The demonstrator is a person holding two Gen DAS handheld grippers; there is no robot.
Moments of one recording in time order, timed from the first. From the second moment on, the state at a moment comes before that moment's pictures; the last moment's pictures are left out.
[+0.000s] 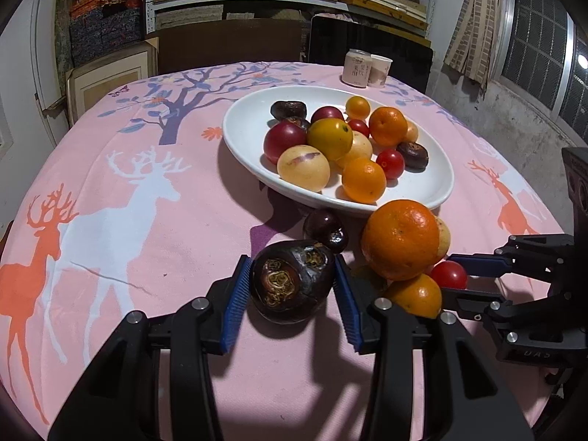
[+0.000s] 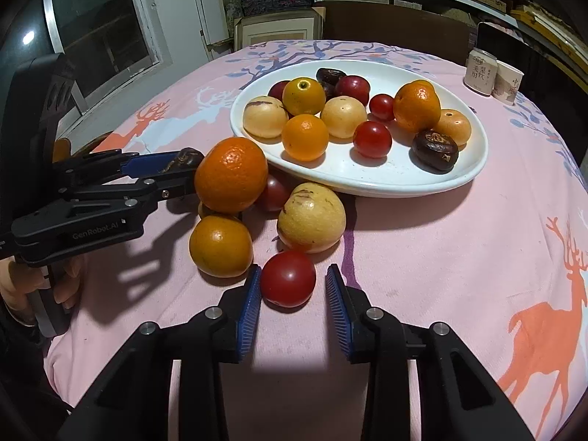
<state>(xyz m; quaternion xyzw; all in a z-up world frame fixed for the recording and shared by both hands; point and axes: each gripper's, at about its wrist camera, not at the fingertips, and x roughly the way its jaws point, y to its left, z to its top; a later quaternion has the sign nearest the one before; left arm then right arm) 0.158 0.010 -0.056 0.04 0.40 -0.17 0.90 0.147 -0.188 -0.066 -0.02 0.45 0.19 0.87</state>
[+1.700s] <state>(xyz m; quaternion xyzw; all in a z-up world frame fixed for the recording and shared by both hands) 0.160 -0.022 0.019 0.04 0.36 -0.18 0.92 0.139 -0.254 -0.017 -0.02 0.39 0.22 0.89</state>
